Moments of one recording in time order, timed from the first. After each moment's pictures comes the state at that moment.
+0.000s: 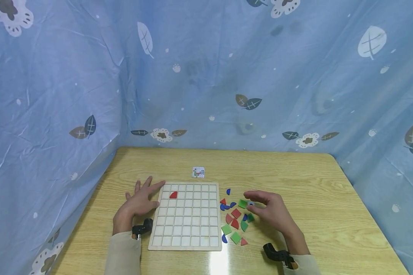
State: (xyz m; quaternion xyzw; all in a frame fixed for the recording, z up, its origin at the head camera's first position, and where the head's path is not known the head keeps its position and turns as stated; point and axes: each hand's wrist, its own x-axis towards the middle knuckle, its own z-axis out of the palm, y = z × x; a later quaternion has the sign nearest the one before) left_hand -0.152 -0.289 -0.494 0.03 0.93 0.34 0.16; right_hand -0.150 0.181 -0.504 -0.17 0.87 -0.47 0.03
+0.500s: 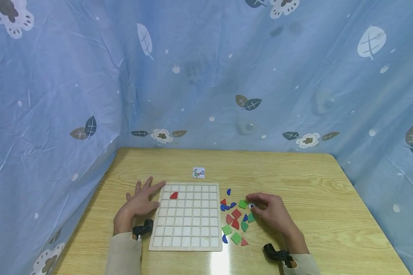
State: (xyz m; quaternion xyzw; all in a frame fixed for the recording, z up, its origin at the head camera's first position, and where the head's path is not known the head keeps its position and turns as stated) left_hand -0.152 -0.289 -0.495 0.03 0.93 0.34 0.16; right_hand -0.154 0.187 -0.522 -0.14 0.89 -0.43 0.02
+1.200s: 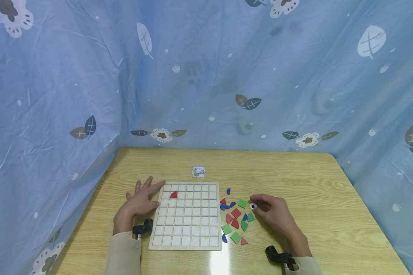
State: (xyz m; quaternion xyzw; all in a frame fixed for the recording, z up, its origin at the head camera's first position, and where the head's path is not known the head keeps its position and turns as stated) left_hand -0.152 -0.289 -0.495 0.03 0.92 0.35 0.16; right_hand -0.147 0.197 -0.528 -0.16 0.90 -0.40 -0.03
